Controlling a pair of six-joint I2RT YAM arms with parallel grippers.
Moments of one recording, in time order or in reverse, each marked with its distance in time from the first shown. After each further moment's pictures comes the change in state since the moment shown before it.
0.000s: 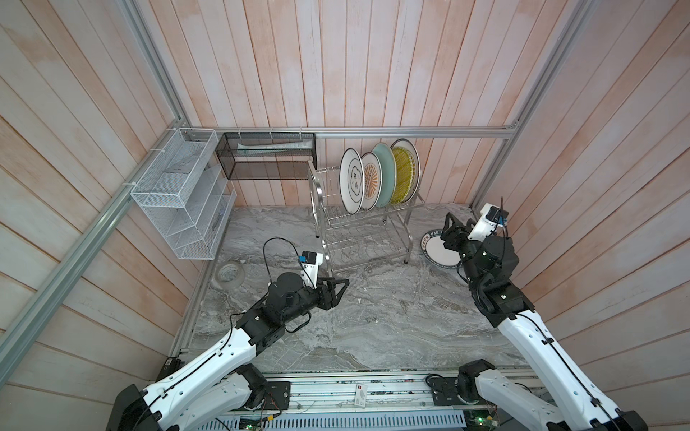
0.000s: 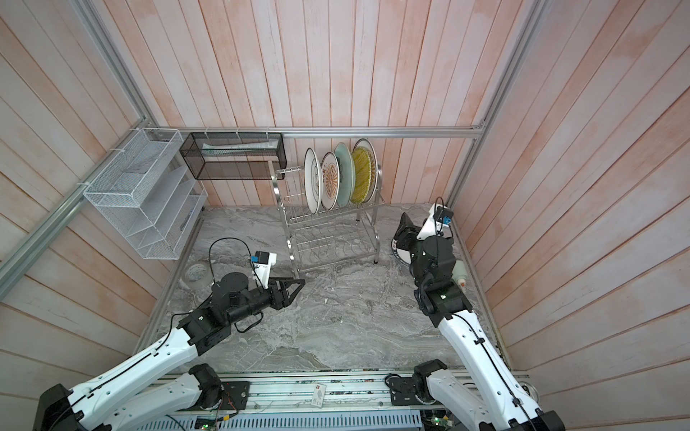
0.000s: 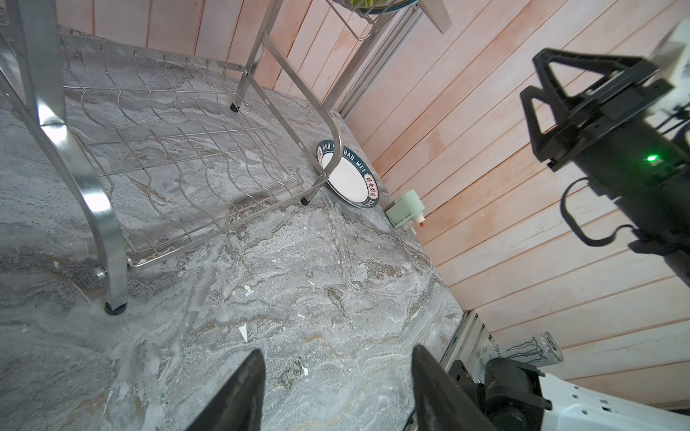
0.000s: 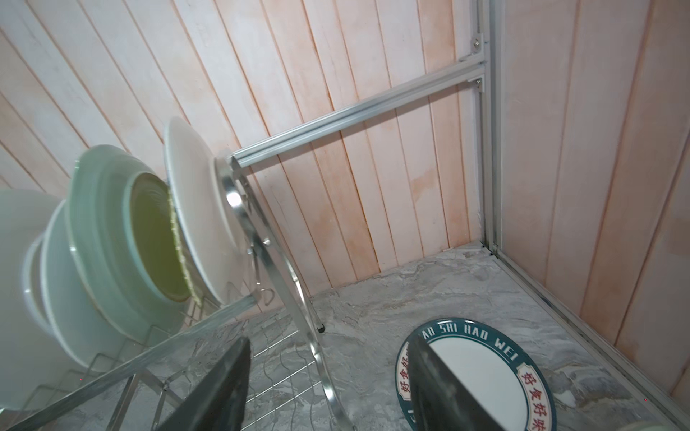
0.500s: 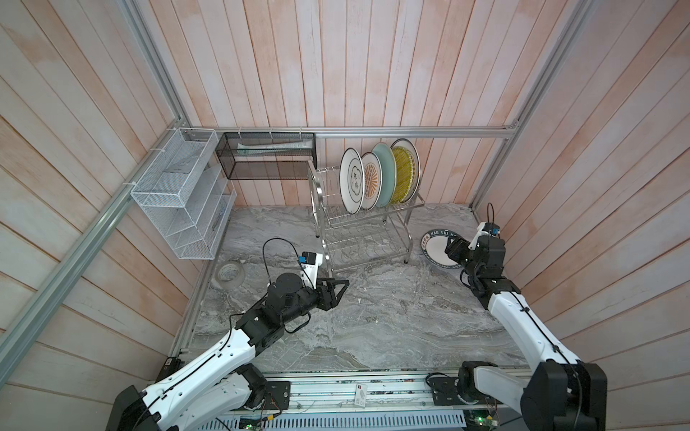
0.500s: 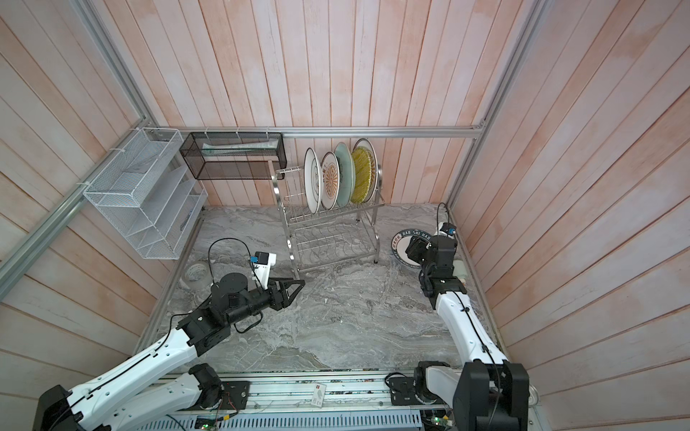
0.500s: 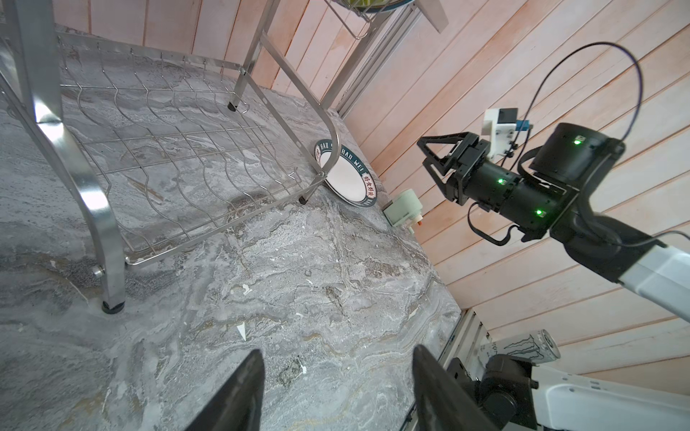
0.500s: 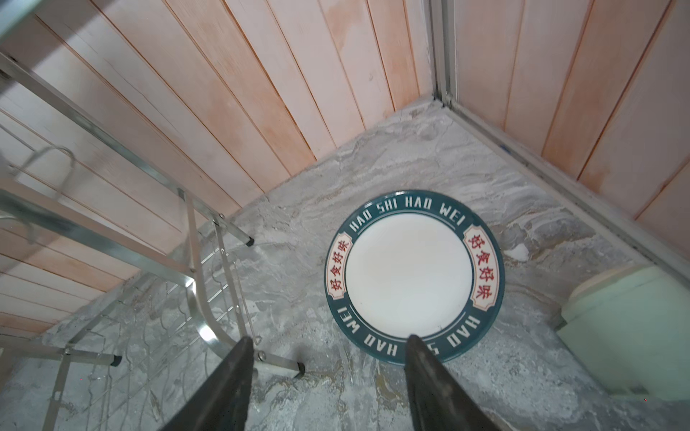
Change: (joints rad) left arm 0.000 -0.006 -0.006 0.000 0.007 -0.001; right arm -0.270 0.266 -0.108 -0.029 -0.280 0.125
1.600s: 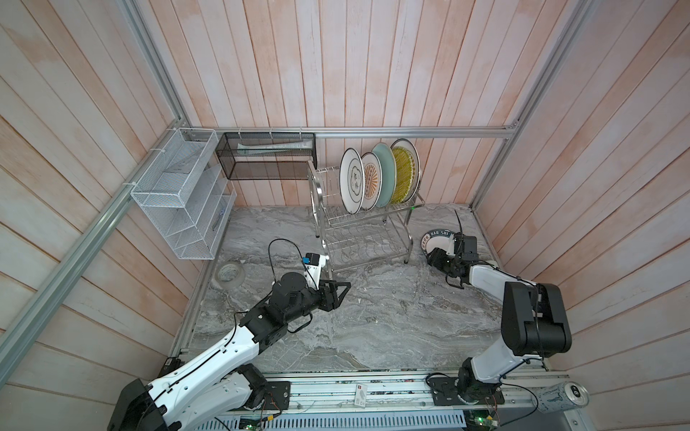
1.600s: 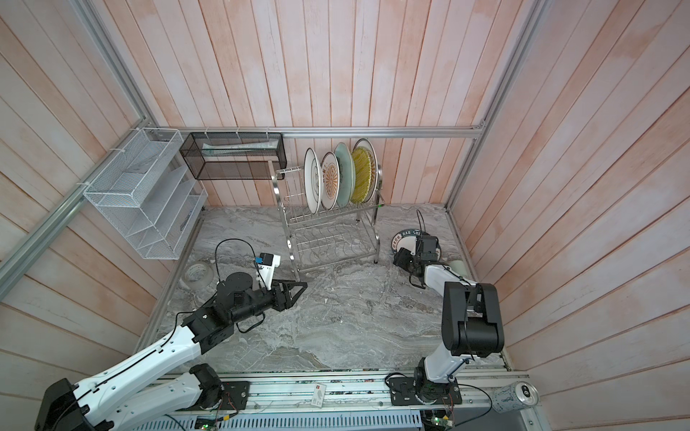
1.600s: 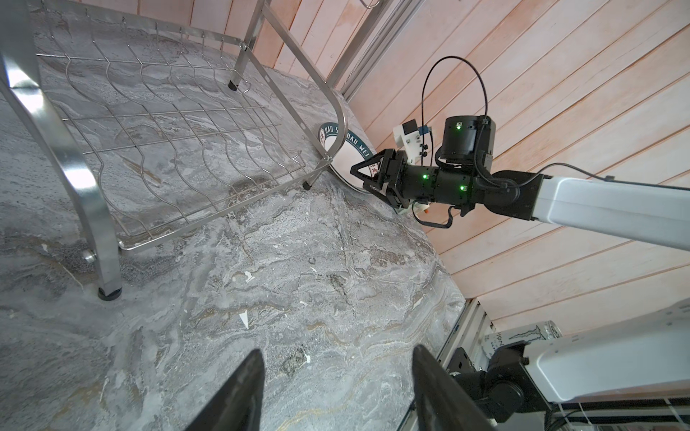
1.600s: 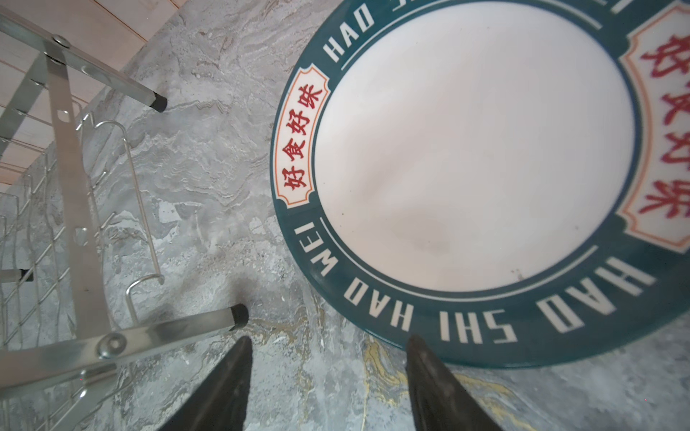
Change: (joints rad) left arm -0.002 0.040 -0.002 -0.003 0.016 0.000; right arm -0.014 0.451 0.107 -0.036 -0.191 -0.034
